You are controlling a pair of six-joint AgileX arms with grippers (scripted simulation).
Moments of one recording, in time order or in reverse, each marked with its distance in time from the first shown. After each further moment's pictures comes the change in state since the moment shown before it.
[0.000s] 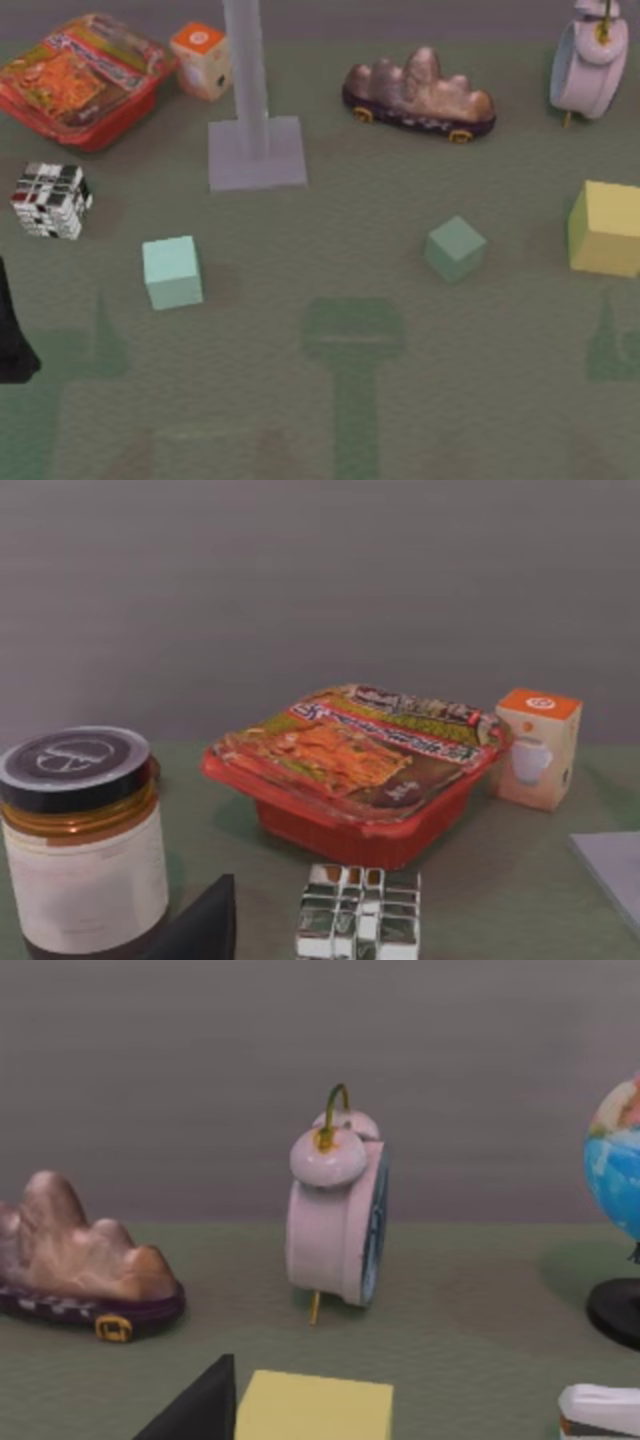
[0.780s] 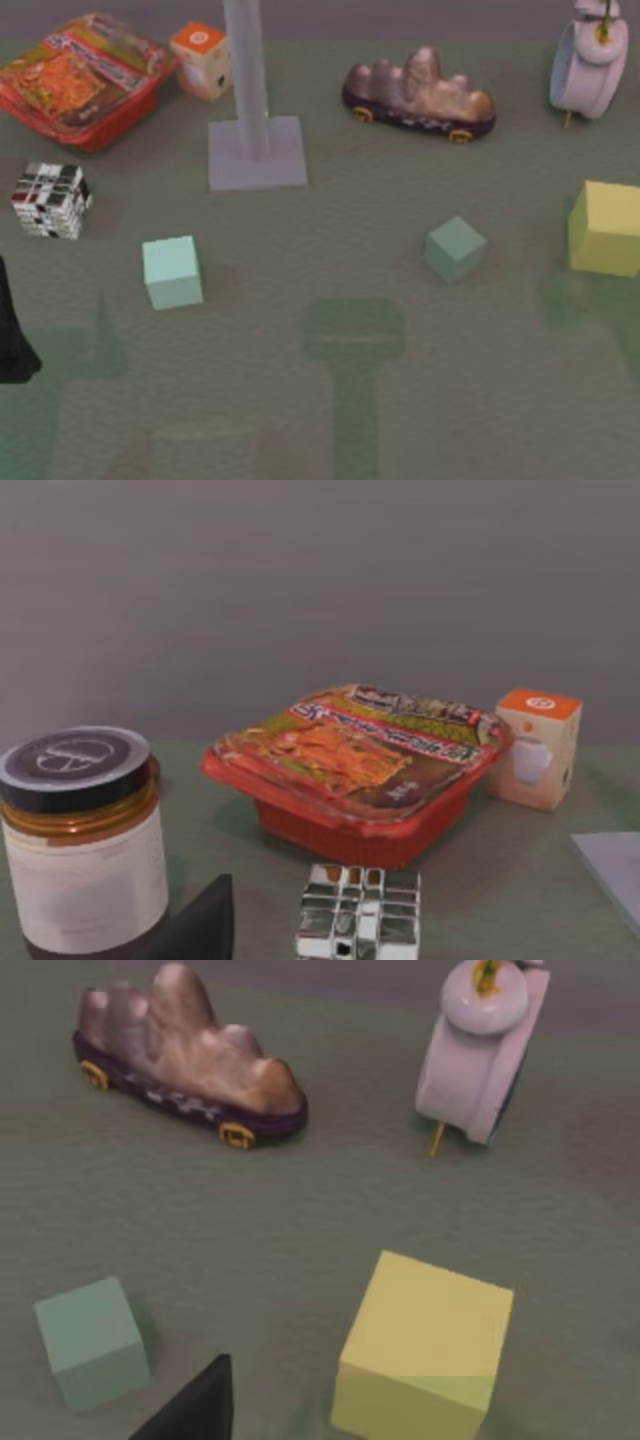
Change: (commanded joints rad) left arm 0.000 0.000 0.000 0.000 0.000 0.000; right arm 0.146 0.671 0.621 -0.396 -0.002 -0.057
